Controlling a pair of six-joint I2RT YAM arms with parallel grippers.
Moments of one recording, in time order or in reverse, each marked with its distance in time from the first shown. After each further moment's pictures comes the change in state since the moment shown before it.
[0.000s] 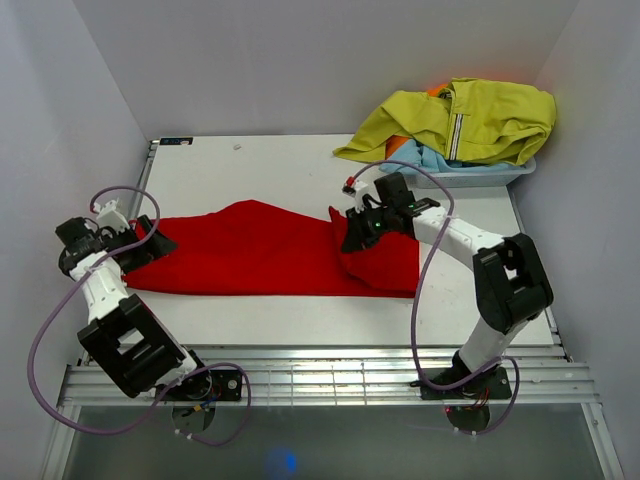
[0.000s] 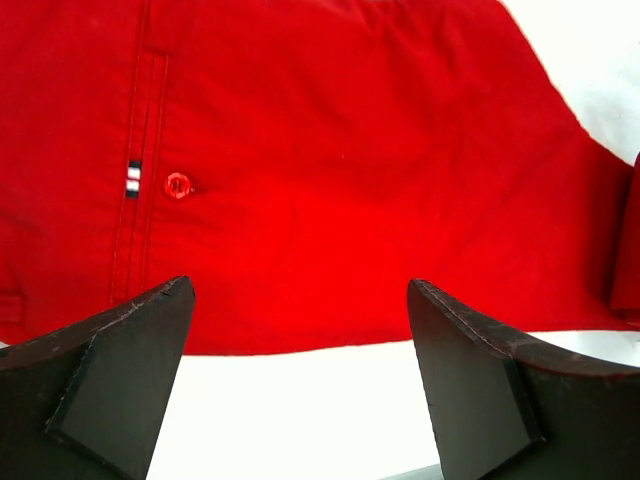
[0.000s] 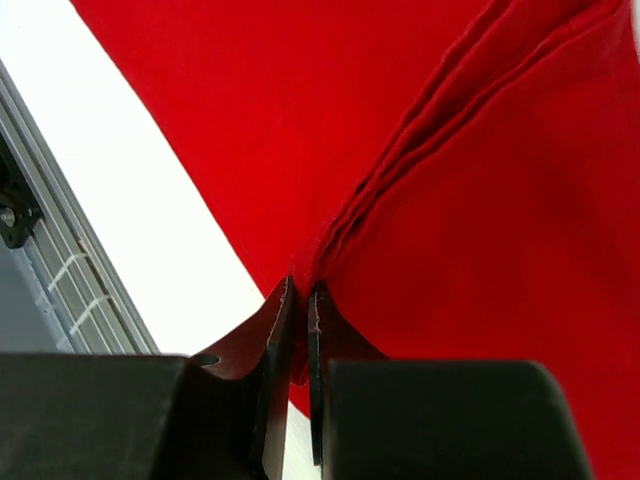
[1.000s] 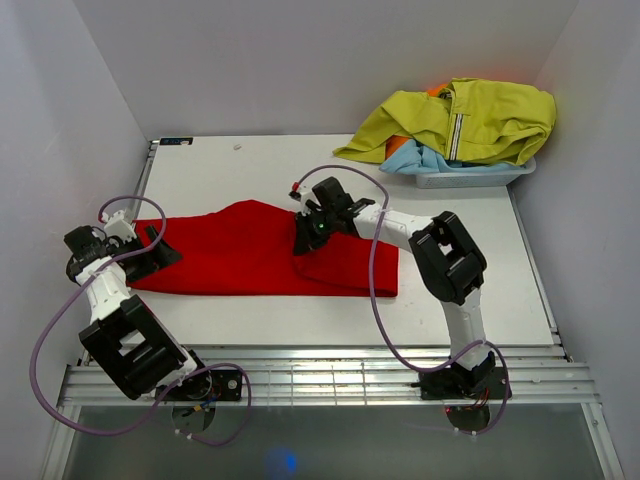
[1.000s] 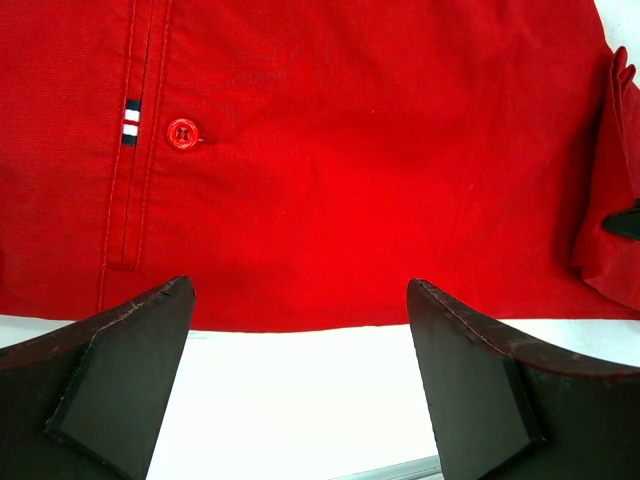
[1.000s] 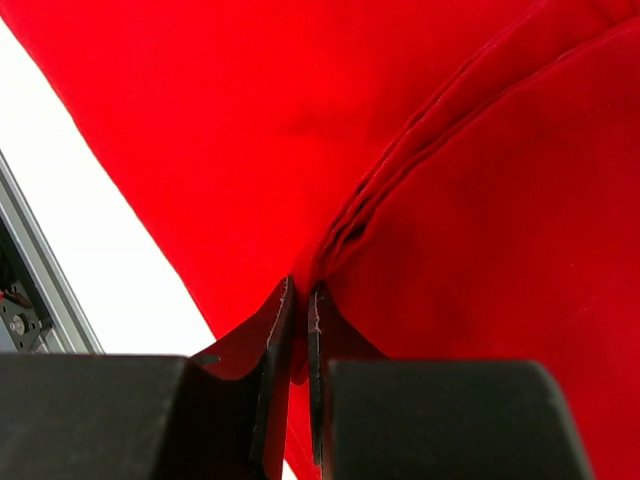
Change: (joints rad) left arm 0.000 -0.014 -0.085 0.000 -0.056 0.031; right arm 0.261 0.411 0.317 0.153 0.118 0.235
